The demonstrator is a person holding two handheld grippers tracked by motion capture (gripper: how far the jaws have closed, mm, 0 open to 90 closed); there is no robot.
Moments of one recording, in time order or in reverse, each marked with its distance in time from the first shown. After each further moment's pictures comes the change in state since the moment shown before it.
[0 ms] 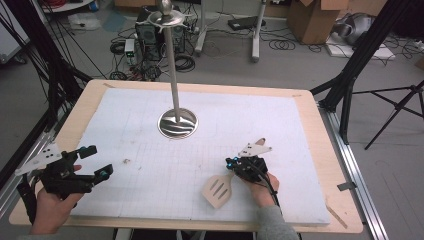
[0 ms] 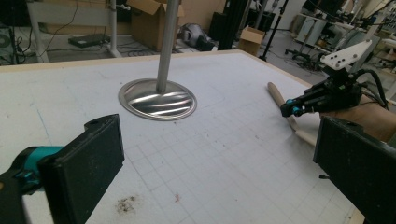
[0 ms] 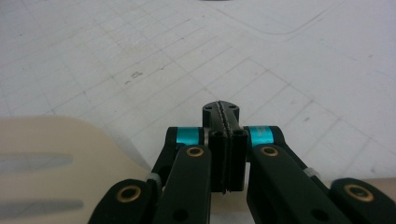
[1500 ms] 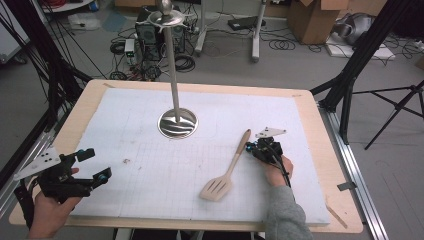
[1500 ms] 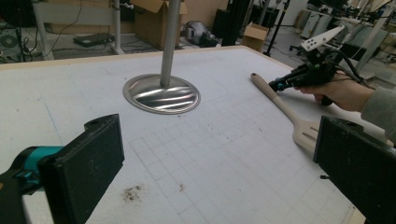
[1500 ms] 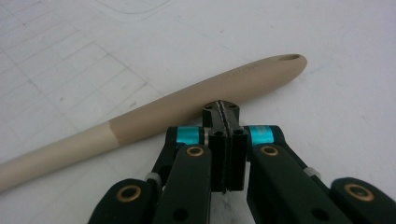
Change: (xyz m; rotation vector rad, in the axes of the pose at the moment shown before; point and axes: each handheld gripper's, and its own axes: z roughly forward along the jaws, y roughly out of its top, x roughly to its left) left arm -0.001 -0.006 -0.008 0.009 0.017 0.017; right arm -0.081 -0.002 0.004 0.062 -0.163 0.056
